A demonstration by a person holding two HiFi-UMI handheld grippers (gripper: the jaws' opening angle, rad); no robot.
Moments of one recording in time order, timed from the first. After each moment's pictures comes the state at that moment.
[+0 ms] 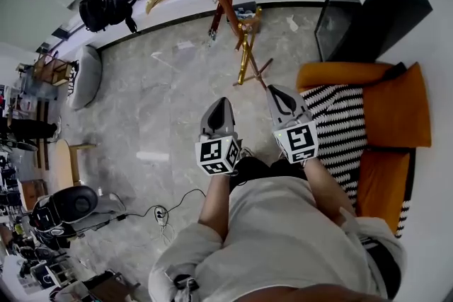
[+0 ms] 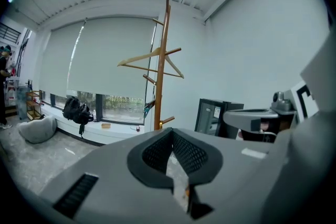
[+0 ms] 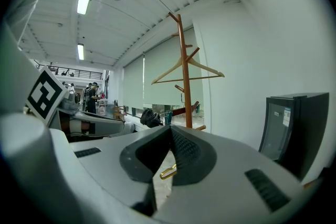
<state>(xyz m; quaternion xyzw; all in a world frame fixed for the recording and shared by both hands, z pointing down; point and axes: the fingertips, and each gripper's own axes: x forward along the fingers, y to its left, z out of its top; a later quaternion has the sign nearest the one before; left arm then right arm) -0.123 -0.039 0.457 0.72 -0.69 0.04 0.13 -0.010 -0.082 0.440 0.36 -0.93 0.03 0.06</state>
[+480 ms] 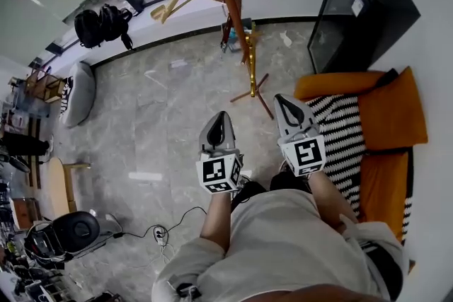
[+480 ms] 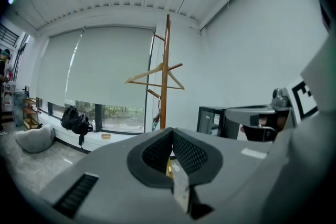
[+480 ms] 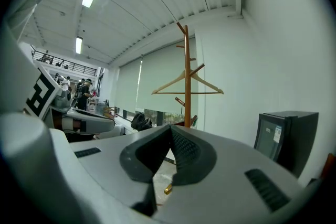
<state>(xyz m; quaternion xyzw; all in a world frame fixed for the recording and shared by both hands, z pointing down) -0.167 -0.010 0.417 0.73 -0.68 0.03 0.08 -0.037 -0.060 0.392 0.40 -0.91 -0.02 0.04</state>
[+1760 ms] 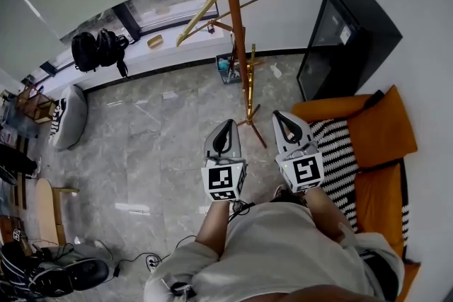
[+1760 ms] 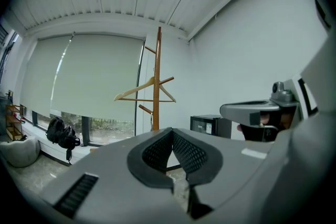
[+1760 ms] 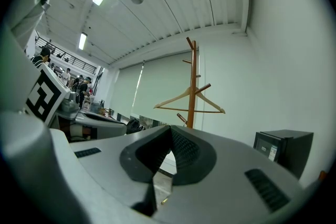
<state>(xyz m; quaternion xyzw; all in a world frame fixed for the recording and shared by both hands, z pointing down) -0.175 -0.023 0.363 0.77 -0.63 0.01 0.02 -0.069 -0.039 0.327 0.42 -0.90 -0.09 0.02</state>
